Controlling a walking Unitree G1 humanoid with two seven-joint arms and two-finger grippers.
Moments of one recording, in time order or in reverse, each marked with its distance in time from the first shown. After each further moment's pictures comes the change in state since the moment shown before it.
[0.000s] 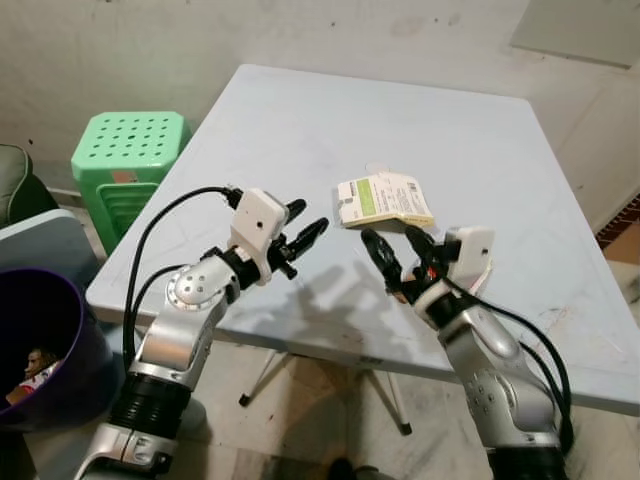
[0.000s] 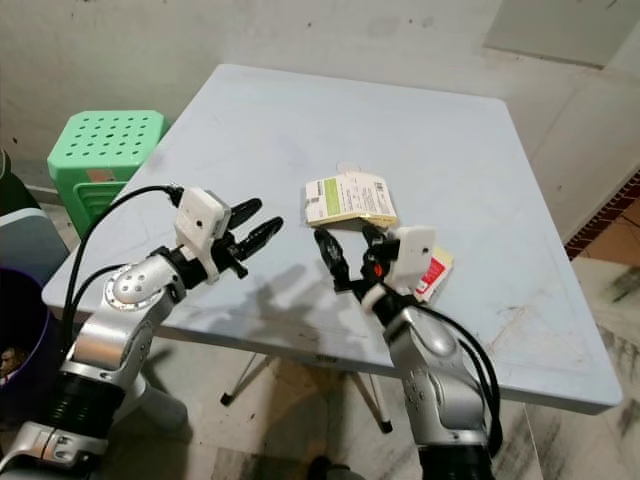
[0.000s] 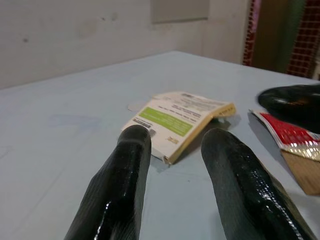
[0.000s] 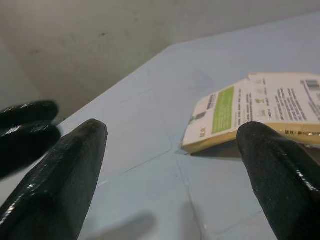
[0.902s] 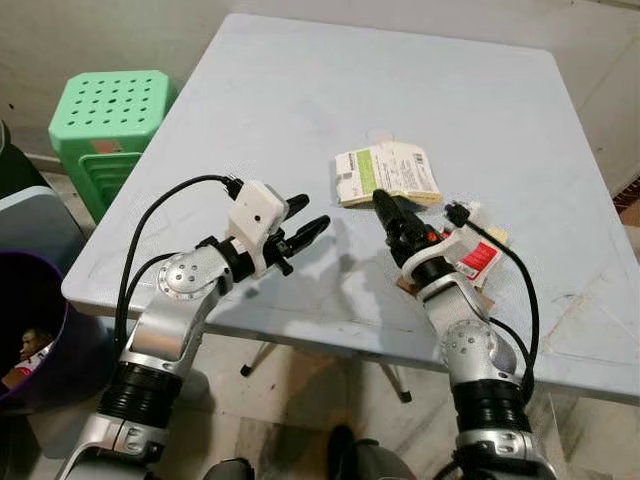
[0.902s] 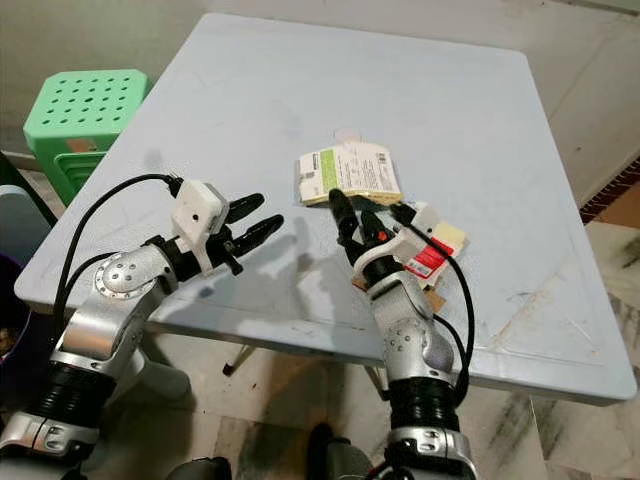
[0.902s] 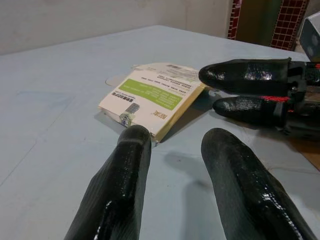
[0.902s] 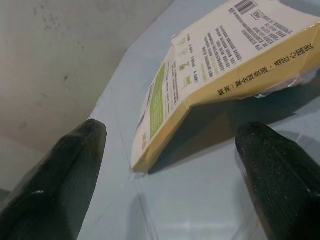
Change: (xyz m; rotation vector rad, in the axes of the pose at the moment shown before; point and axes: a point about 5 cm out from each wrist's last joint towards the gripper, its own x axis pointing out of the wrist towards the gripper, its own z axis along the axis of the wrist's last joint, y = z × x) left arm 0.000 0.006 0.009 0.035 0.000 -0.059; right arm 0.041 -0.013 -0.001 0.441 -0.099 -0.122
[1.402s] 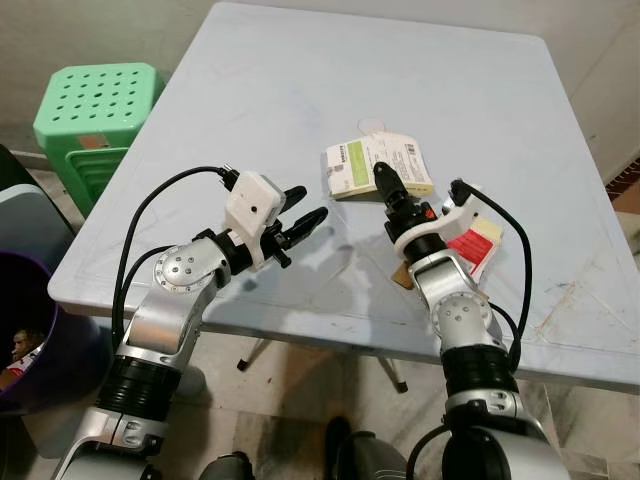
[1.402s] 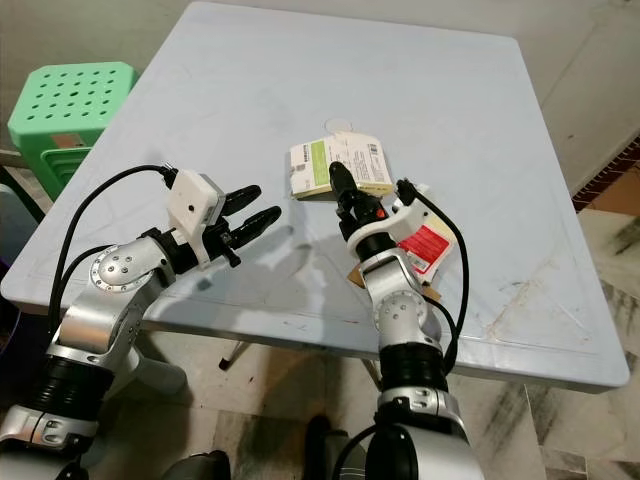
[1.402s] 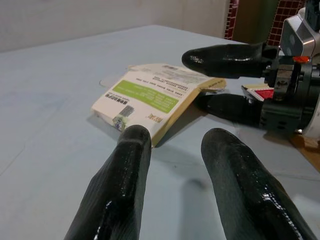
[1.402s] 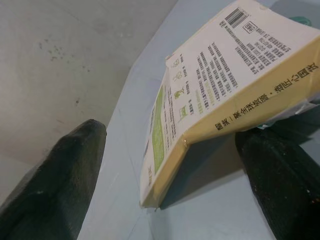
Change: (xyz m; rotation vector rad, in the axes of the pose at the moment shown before) left arm 0.001 0.005 0.007 0.008 -0.012 0.012; right arm 0.025 0.011 0.008 0.137 -0.032 0.025
